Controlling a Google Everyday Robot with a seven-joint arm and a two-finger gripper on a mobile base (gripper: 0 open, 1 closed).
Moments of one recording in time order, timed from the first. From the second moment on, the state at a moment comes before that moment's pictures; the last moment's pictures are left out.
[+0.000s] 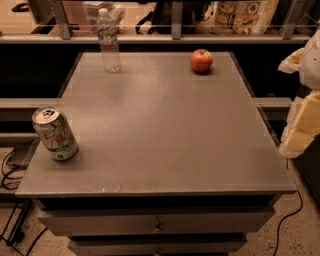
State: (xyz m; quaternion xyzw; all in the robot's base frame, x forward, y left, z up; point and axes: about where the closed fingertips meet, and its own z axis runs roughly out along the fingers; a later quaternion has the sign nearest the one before) arm 0.438 -0.217 0.976 -0.60 0.78 -0.03 0.16
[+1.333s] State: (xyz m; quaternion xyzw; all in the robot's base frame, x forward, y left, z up) arm 0.496 -0.222 0.981 -0.55 0.79 -0.02 0.28
